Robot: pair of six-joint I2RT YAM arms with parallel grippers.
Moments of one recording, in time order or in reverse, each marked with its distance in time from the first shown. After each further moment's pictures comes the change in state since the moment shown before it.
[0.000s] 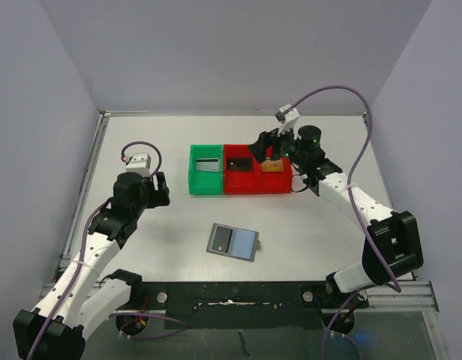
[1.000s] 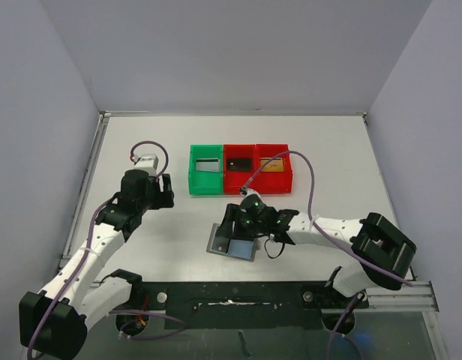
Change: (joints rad) left arm 0.000 0.109 0.000 0.002 0.056 0.000; right arm 0.497 -0.040 -0.339 -0.255 0.150 0.964
